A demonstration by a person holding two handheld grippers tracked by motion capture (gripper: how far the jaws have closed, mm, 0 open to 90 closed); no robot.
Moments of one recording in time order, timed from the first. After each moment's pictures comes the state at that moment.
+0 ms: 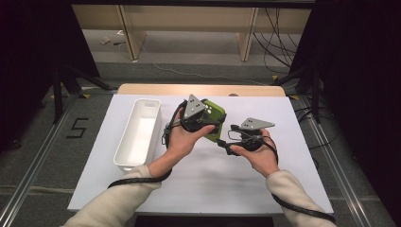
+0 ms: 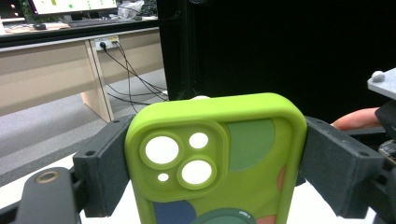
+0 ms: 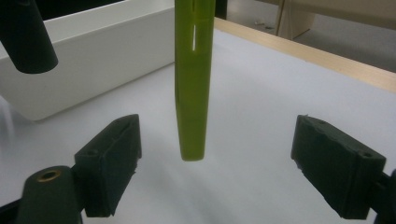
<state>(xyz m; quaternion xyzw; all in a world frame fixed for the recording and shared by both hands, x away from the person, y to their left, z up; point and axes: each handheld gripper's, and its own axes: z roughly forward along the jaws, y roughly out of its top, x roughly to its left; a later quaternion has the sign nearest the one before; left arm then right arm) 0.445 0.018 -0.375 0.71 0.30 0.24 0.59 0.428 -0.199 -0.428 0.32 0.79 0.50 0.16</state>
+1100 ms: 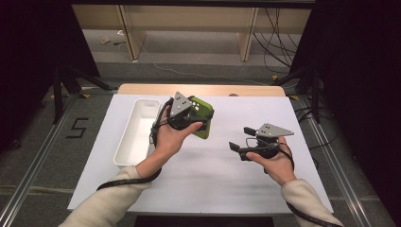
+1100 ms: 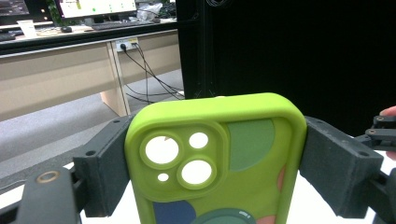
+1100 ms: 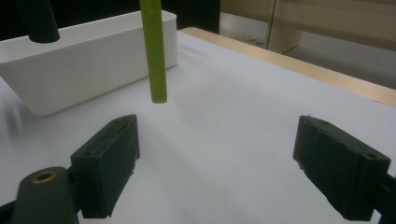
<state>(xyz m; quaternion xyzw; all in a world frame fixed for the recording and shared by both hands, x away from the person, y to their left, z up) 0.443 0.050 -0.367 0.70 0.32 0.26 0.58 0.404 -0.237 -0.425 0.31 0.77 0.52 0.19</state>
